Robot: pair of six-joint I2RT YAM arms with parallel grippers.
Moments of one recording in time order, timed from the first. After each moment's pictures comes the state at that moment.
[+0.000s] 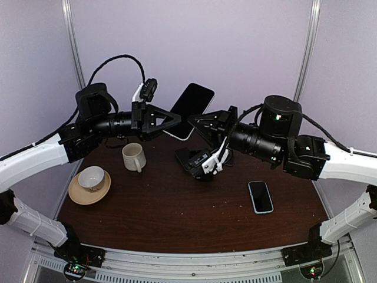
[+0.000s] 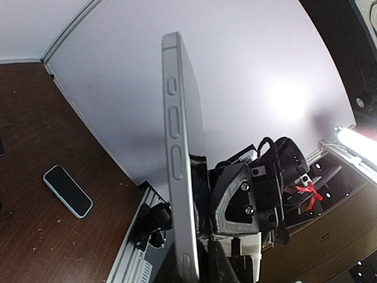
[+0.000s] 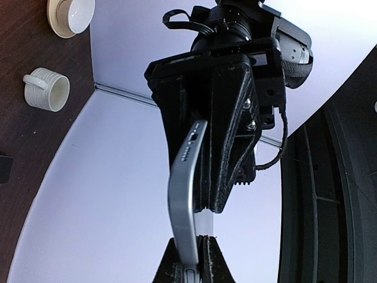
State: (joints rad) left arm -0.81 1.28 1.18 0.15 0.70 -0.92; right arm 1.16 1.30 1.23 0.09 0.16 -1.87
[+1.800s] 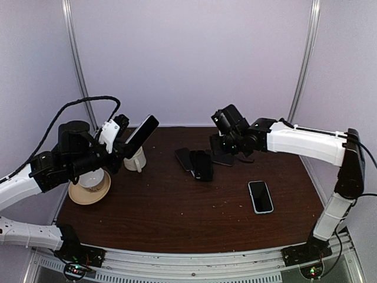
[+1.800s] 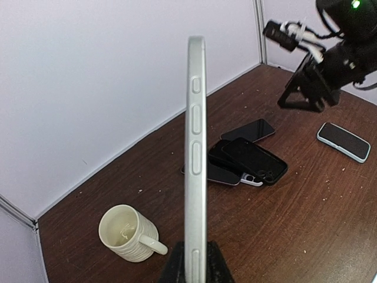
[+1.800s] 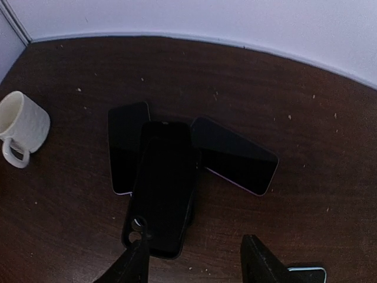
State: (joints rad) left arm -0.83 0.91 0.87 -0.28 -0.21 0.16; right arm 0.86 1.69 1.46 -0.51 0.47 0.45
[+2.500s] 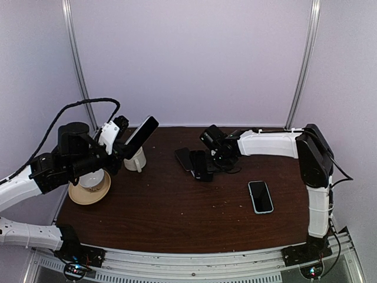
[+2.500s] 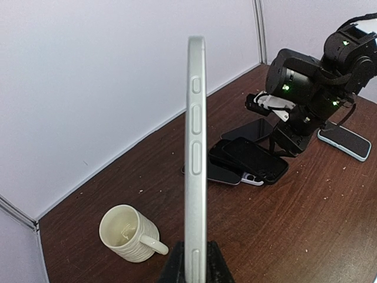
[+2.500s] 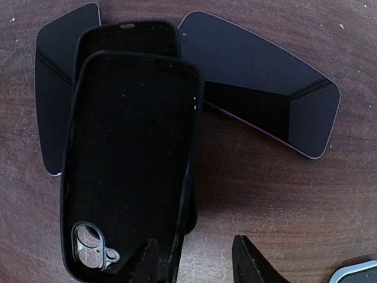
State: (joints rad) left arm -0.83 0.89 0.85 -0.27 -0.21 0.17; right arm 0.76 2.05 1.56 -0.62 0.27 0.59
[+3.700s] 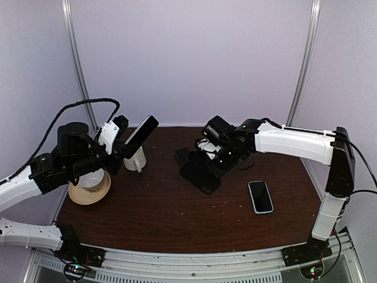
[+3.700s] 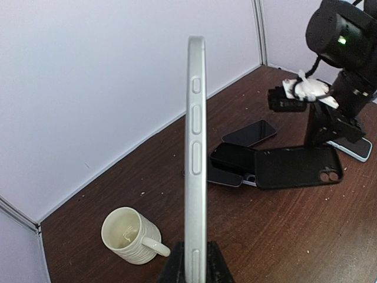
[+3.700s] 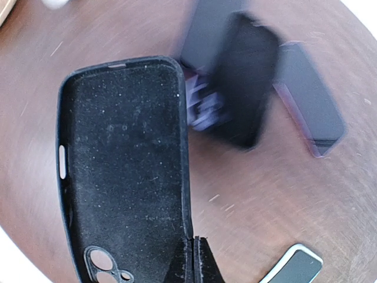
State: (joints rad) left arm -0.83 0.89 0.84 -0.26 -0.21 0.18; right arm 0.85 1.83 1.56 -0.82 0.13 0.16
